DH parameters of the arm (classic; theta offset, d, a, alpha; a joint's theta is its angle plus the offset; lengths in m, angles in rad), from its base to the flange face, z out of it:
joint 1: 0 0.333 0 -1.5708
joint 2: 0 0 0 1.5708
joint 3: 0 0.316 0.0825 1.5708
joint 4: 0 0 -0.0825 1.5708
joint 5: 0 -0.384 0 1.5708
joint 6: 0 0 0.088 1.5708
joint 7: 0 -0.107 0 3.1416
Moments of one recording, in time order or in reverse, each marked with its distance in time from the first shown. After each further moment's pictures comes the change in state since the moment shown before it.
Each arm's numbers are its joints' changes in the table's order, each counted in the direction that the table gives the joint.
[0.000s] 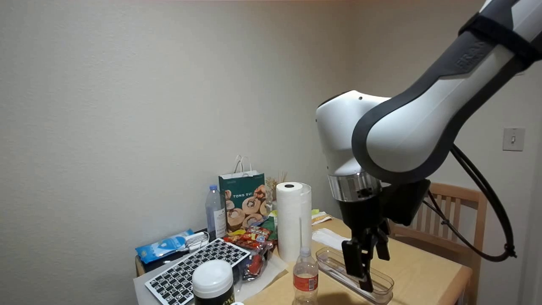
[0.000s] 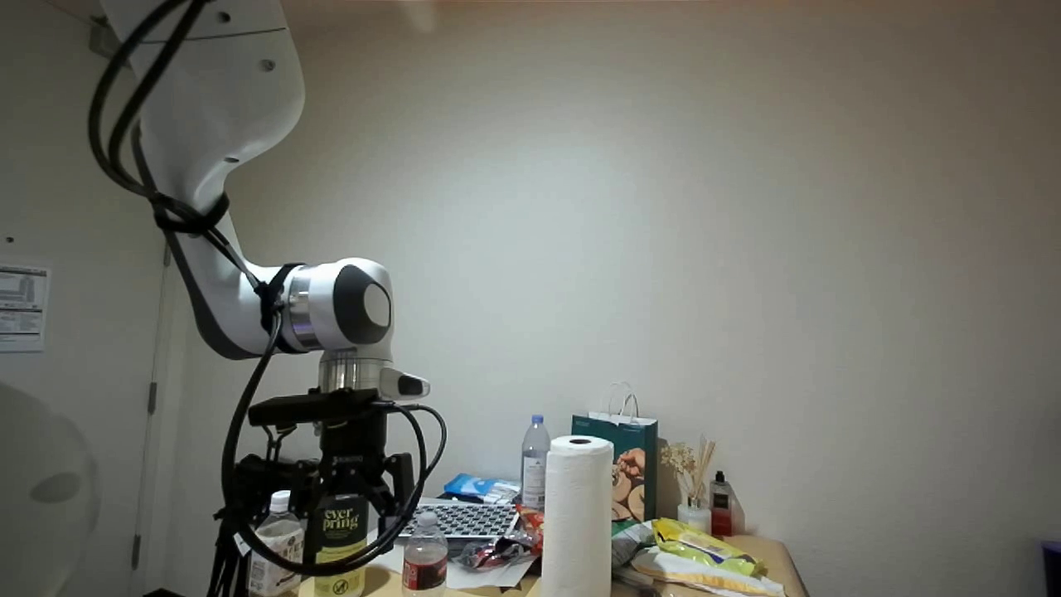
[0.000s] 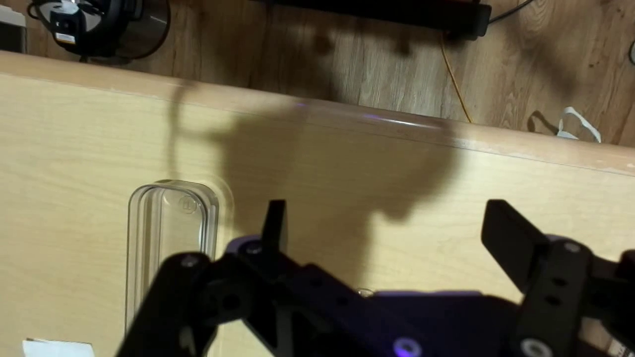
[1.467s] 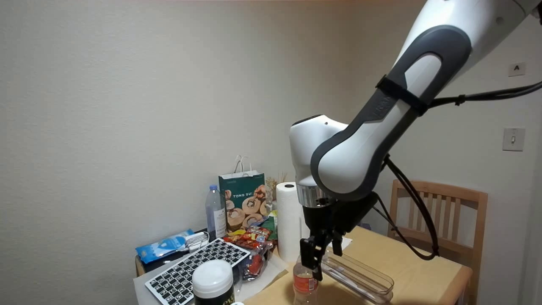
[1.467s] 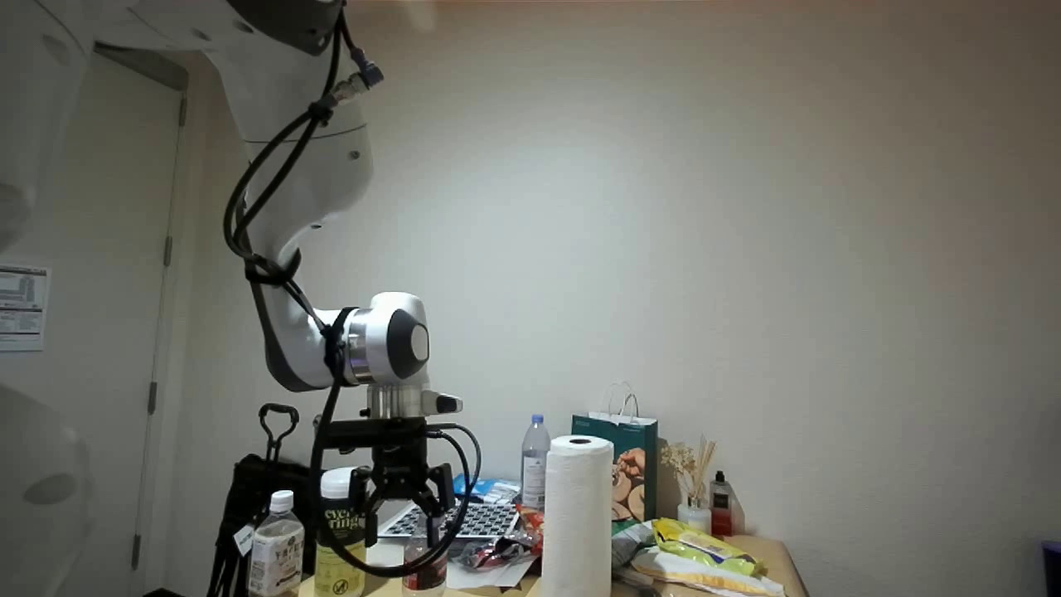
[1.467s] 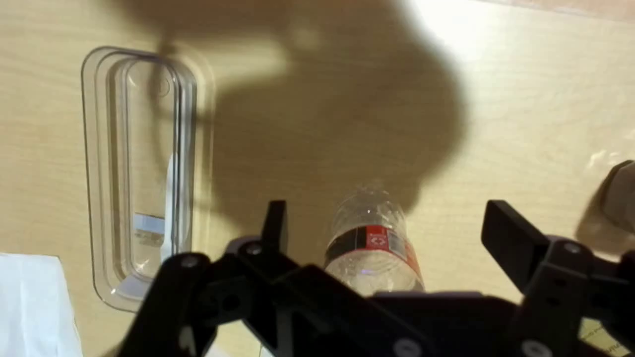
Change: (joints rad) arm -0.013 0.298 -0.041 0.229 0.073 -0.181 -0.004
